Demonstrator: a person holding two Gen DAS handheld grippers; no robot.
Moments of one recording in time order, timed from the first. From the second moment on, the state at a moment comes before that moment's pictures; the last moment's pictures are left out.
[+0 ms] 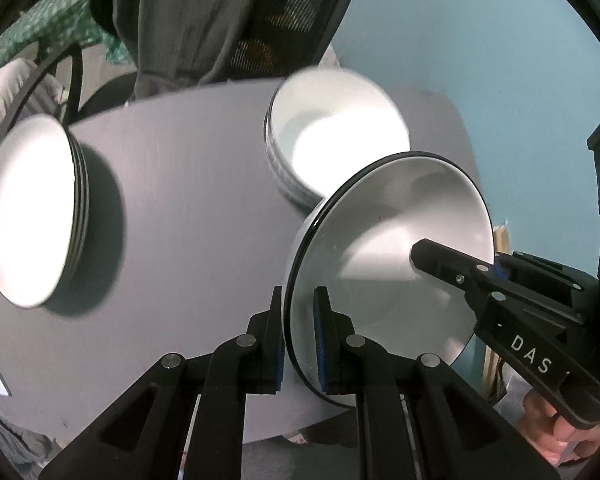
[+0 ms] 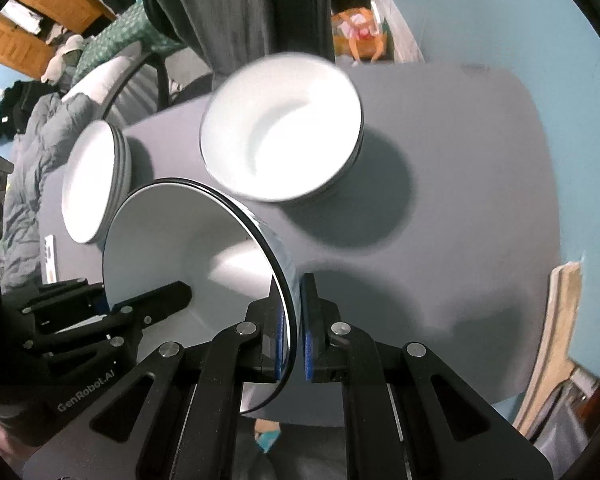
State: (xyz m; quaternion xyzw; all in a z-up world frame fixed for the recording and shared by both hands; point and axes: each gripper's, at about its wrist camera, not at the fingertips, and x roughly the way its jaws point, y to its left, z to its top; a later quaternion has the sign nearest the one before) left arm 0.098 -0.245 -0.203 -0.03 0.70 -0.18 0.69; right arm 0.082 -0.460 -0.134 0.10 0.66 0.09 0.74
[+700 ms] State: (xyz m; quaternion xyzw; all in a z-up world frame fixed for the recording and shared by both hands) left arm 0.188 -0.247 -0.201 -0.01 0.68 -0.17 0.72; right arm 0.159 -0.474 -0.135 0.10 0.66 0.08 0.74
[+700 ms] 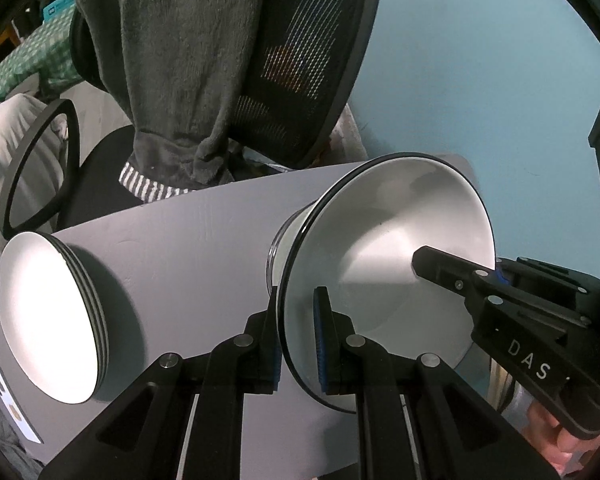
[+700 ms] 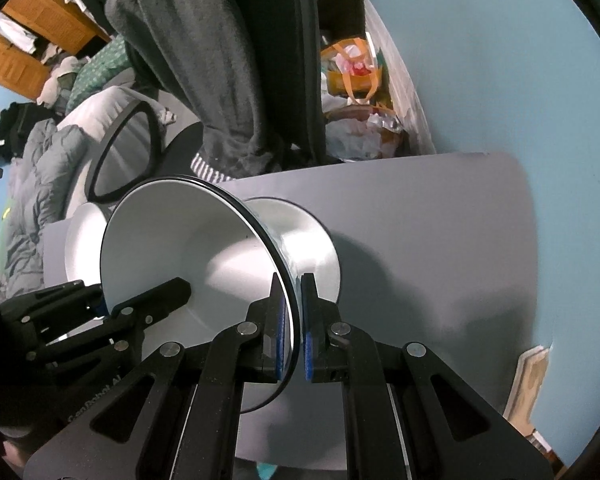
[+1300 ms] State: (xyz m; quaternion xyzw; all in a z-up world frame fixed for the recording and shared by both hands) left arm 0.194 -0.258 -0.220 0.01 0.69 -0.15 0.71; right arm 0.171 -0.485 -0.162 0.12 0.68 0.07 0.72
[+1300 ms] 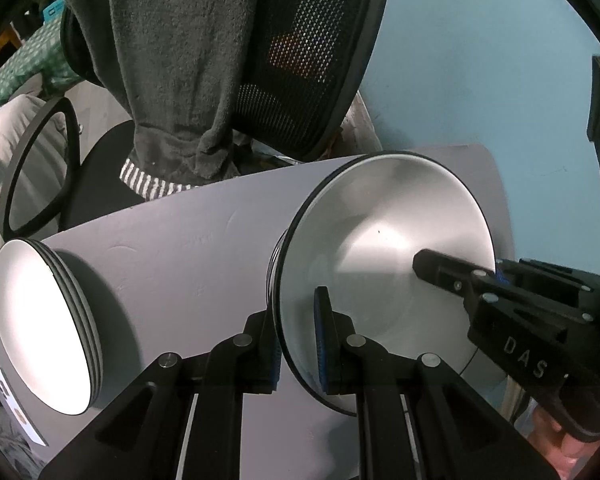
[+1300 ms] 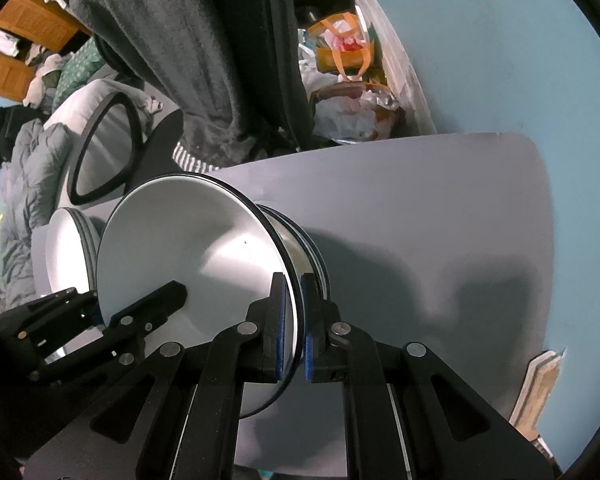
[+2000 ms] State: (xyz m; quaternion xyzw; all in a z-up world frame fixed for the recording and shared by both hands) left arm 0.187 -0.263 -0.208 0.04 0.69 -0.15 0.71; right arm 0.167 -0.486 -0.157 0.12 0.69 0.07 0.71
